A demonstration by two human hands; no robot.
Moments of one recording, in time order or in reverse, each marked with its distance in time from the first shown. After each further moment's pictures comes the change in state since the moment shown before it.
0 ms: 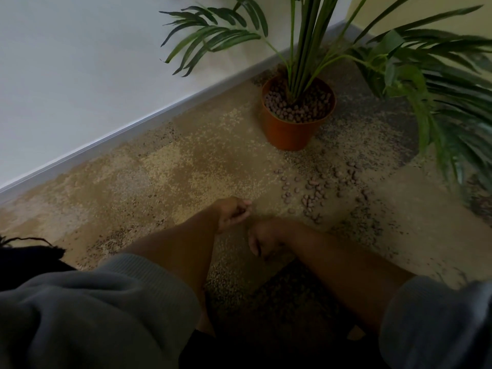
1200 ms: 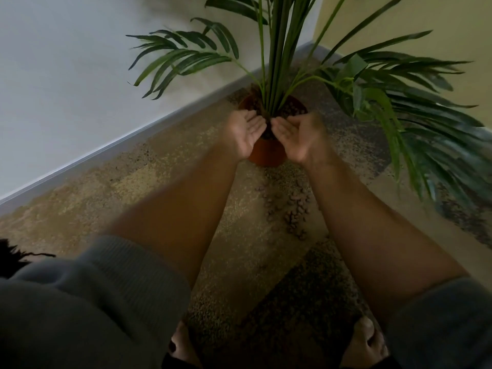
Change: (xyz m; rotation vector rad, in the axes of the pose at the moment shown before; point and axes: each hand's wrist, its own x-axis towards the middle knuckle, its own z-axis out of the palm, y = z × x) left_hand -0.020 0.180 0.115 -0.492 -0.287 0.398; right_hand -0.111 0.062 -0.175 2.247 1.214 -0.254
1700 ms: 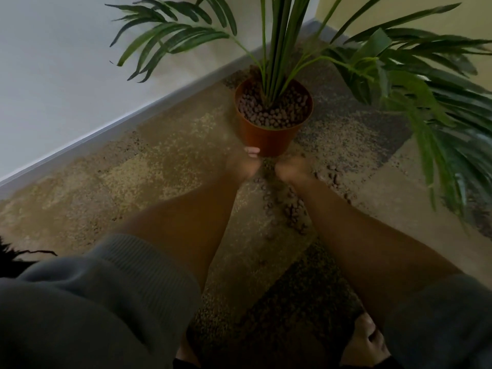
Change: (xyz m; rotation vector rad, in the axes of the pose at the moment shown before) left_hand 0.041 -0.073 -0.092 0.951 0.065 0.021; right_hand 0.032 0.070 -0.075 -1.696 0.203 -0.155
